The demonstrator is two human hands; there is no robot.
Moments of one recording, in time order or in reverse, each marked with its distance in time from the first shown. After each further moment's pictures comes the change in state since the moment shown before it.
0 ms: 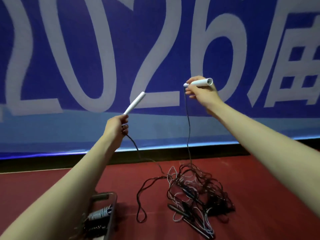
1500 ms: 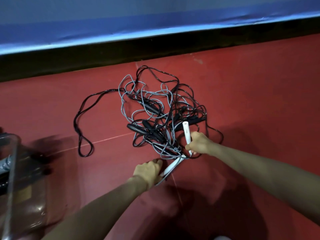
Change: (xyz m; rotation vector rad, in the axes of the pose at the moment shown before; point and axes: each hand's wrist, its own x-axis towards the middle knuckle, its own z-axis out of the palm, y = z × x) left_hand -0.088 -0.473 0.000 1.746 -1.224 -0.080; right_hand -0.263 0.427 -0.070 -0.758 -0.585 1.102
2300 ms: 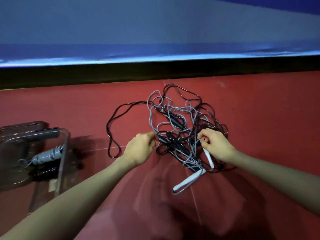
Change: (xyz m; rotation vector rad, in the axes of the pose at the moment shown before) left_hand -0.049 -0.096 -0.092 -0.467 0.539 -0.105; right_hand -0.030 -0.059 -0.026 -0.122 0.296 -0.488
